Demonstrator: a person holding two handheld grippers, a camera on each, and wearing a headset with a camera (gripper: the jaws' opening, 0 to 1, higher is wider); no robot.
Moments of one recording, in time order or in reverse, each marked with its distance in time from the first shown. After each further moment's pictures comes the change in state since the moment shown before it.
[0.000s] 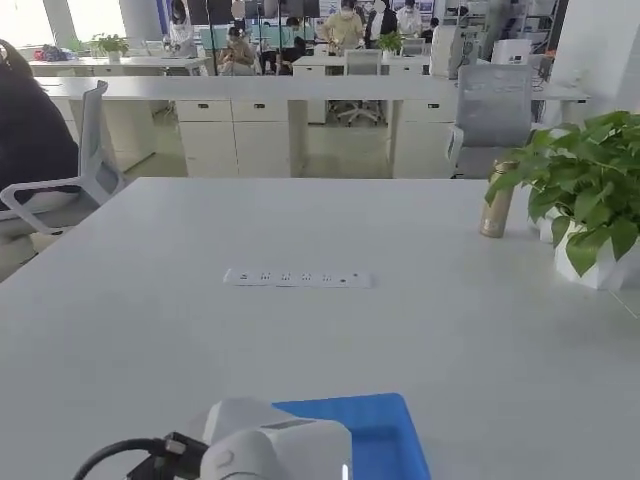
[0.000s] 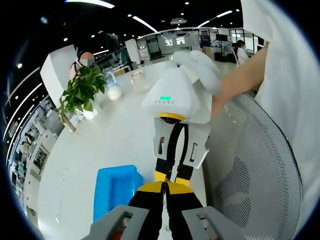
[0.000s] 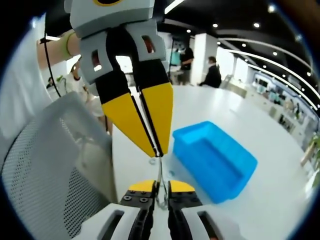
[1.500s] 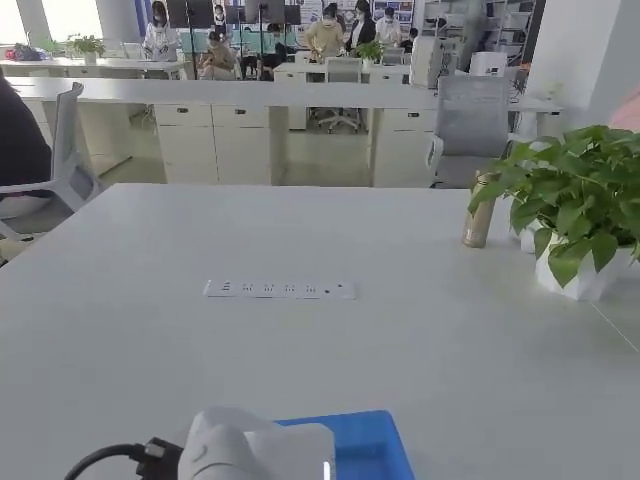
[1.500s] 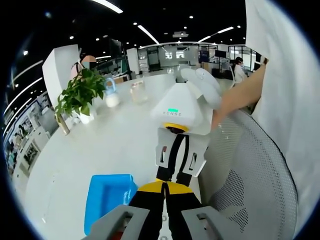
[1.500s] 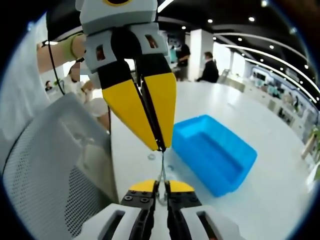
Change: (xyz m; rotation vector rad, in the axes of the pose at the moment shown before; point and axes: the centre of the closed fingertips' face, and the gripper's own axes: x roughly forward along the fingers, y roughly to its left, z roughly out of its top) left arm 0.002 0.008 0.013 -0.074 -0.125 -0.074; right arm -0.003 -0.004 -0.006 0.033 0.024 -0.001
